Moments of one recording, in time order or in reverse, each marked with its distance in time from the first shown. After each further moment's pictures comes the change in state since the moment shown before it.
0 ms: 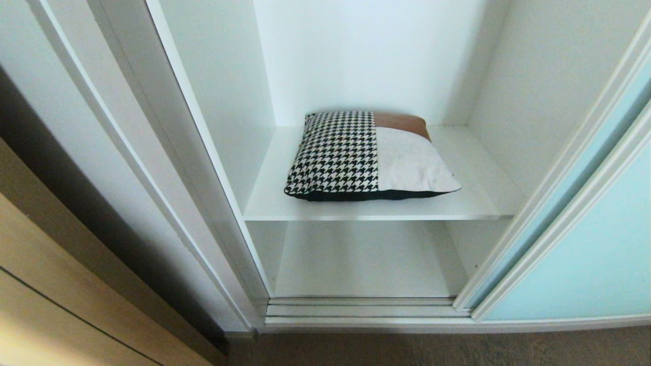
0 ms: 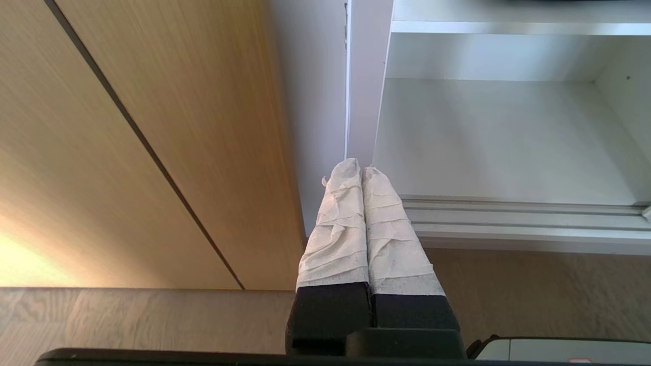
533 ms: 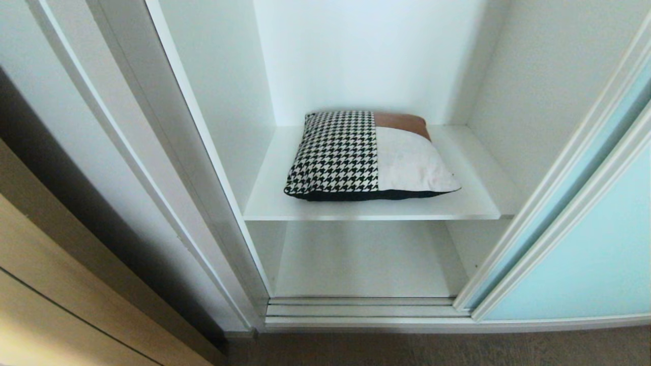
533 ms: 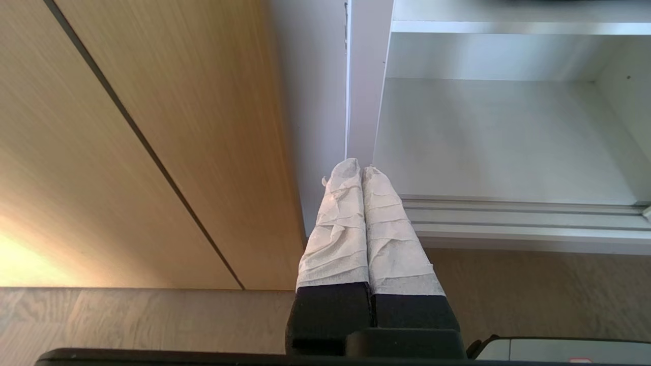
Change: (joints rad) left arm 0.000 0.000 0.000 0.000 0.000 0.000; right arm -0.302 0.270 -0.158 -0.012 0.016 -0.028
